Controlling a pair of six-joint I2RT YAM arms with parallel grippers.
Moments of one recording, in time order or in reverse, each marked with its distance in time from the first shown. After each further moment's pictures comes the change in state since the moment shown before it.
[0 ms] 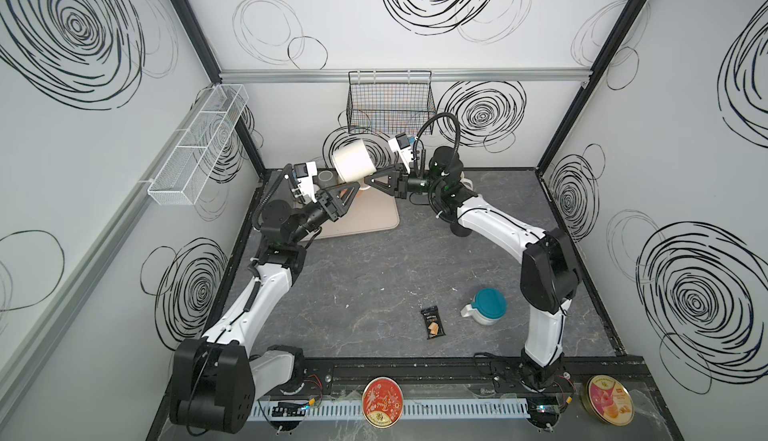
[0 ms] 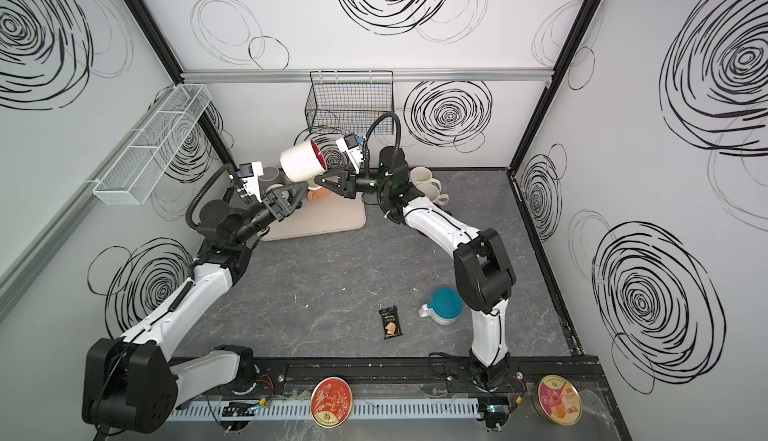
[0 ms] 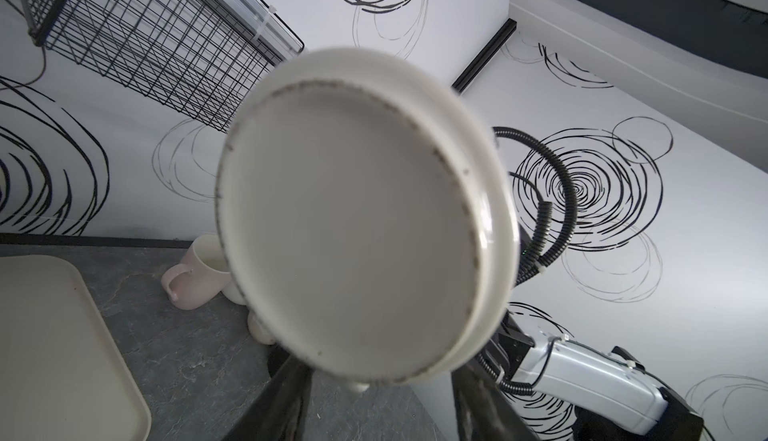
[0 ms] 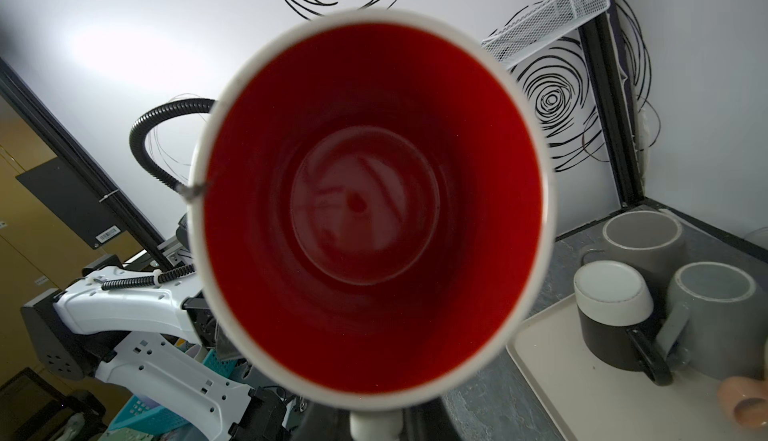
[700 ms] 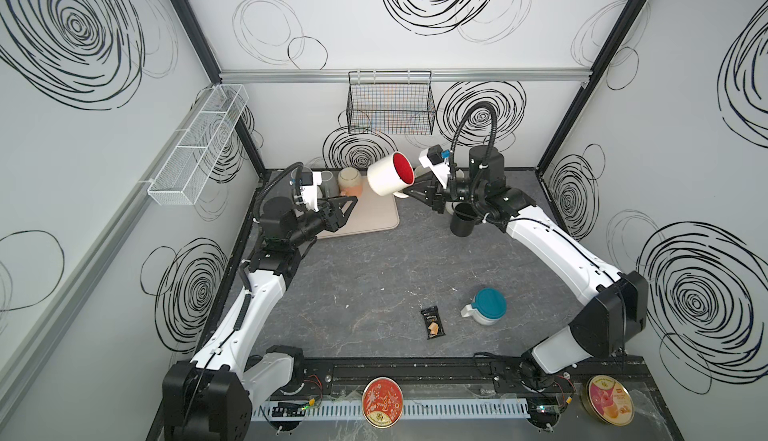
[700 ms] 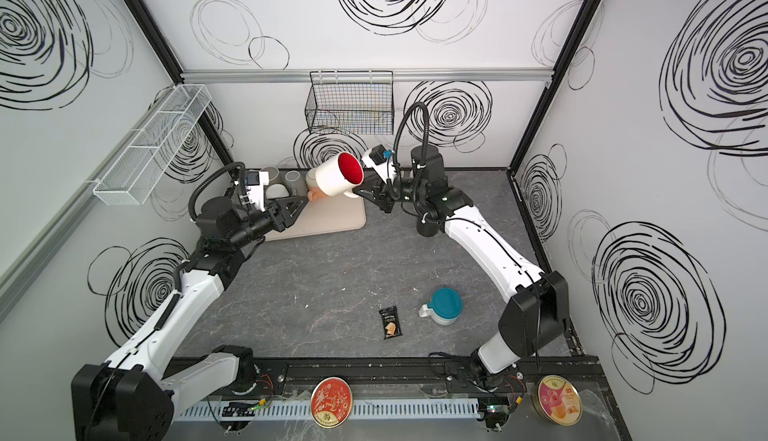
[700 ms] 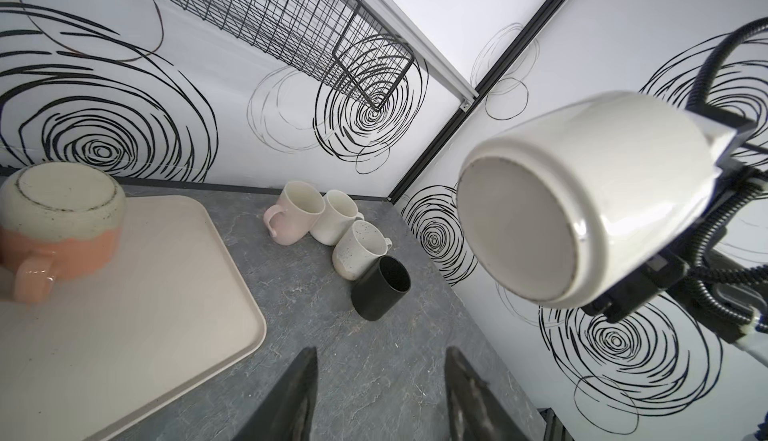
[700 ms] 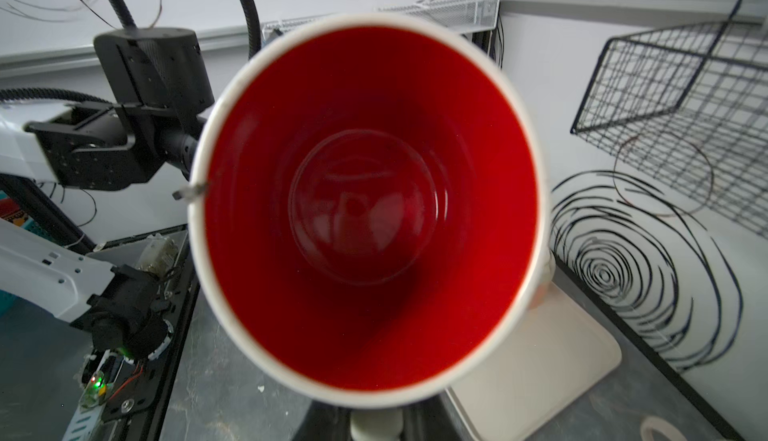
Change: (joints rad) left arm 0.011 -0.076 0.032 -0.436 -0.053 0.307; right arm -0.112 -0.389 -0.194 -0.648 0.185 -0.744
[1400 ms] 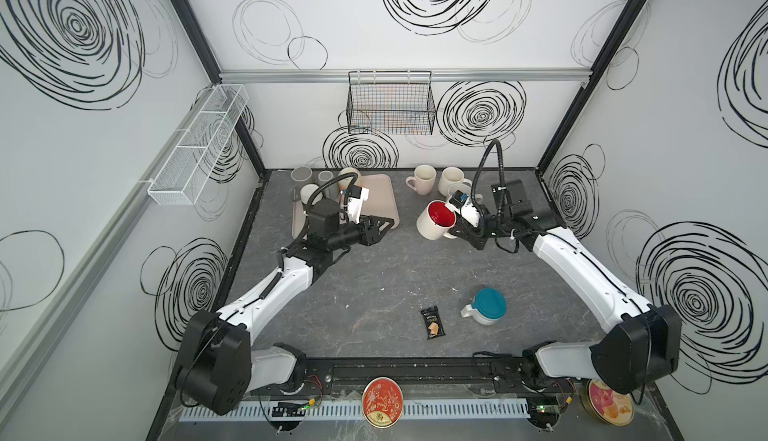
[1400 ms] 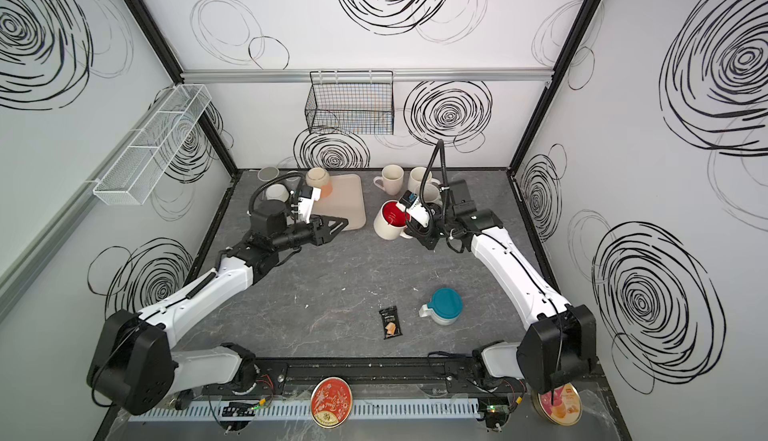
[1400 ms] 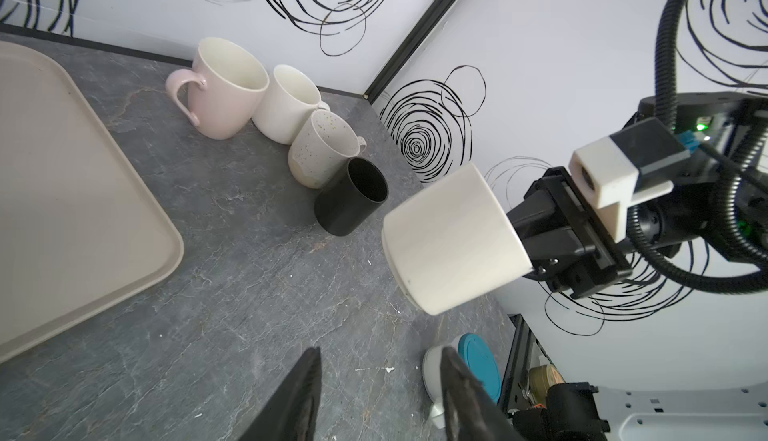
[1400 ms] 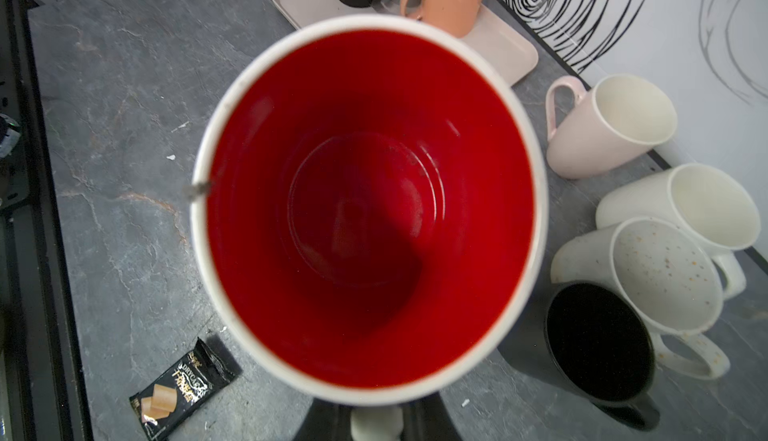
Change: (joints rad) left arm -0.304 0.203 0.001 -0.005 -0.072 0.017; right arm -0.161 -0.174 -0.233 -0.504 0.295 -0.395
